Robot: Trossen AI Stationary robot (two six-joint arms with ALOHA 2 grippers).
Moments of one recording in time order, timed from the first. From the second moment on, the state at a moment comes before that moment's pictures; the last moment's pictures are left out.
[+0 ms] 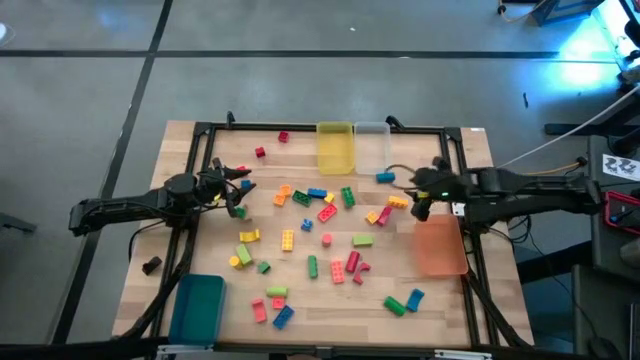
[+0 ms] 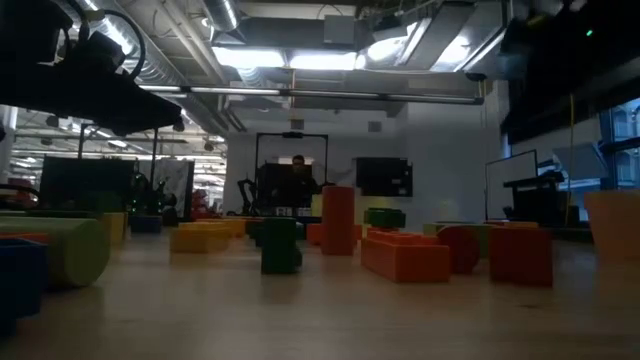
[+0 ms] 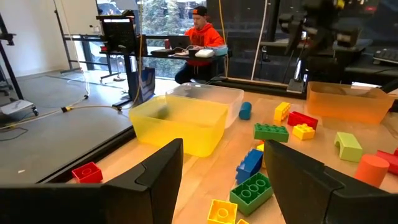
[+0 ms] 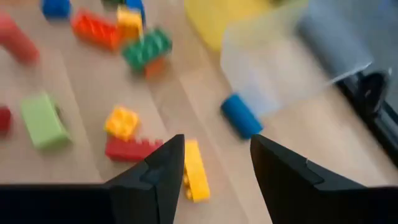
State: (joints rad) left arm 0.19 0.11 0.01 0.05 -0.27 -0.01; right arm -0.02 0.82 0.72 -0.83 0.35 0.24
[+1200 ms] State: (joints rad) left arm 0.19 0.11 0.01 0.05 -0.27 -0.01; right arm -0.36 1.40 0.72 -0.80 0.01 -0.01
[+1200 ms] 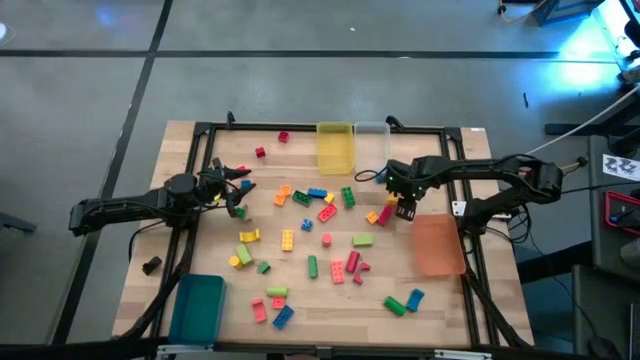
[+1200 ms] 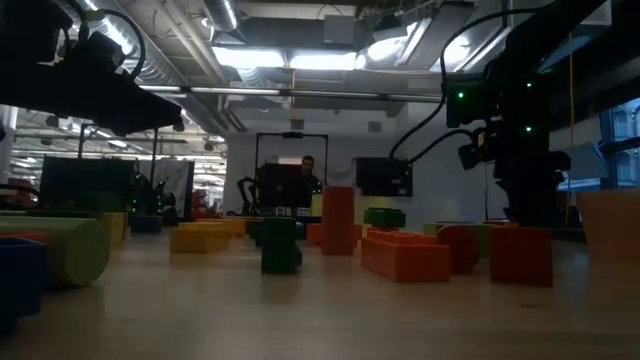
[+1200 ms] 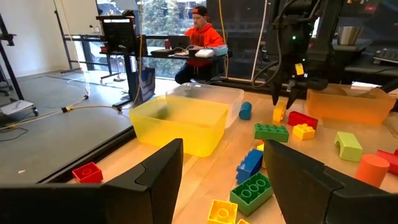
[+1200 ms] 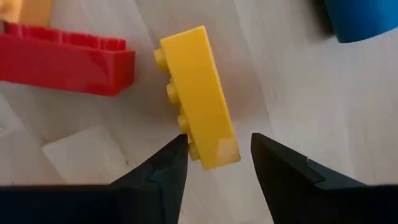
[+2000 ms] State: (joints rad) left arm 0.19 0.11 0.01 0.05 -0.27 -0.01; right arm -0.36 1.40 0.88 -1.05 0.01 -0.04
